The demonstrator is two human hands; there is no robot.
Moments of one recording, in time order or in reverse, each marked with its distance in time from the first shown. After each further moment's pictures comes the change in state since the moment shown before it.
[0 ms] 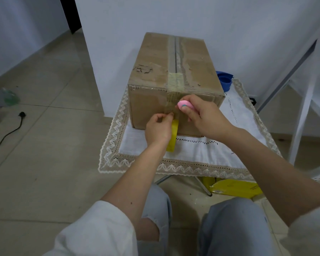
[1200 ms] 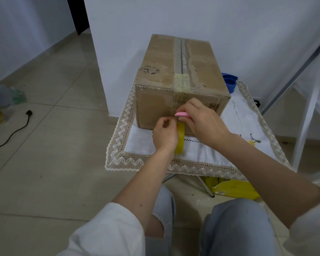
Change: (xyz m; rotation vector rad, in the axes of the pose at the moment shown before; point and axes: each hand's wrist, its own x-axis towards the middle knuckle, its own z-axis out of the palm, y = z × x) left_hand -0.012 -0.011 0.001 -0.074 0.009 -0.018; right_hand -0.005 -0.012 0.018 -0.411 0.042 -0.258
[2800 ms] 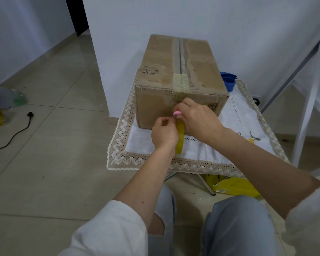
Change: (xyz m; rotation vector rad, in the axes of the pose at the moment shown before) left_hand -0.003 0.007 -0.001 -0.014 0.050 -0.053; right_hand 0.011 -0.013 0.000 -0.168 -0.061 0.001
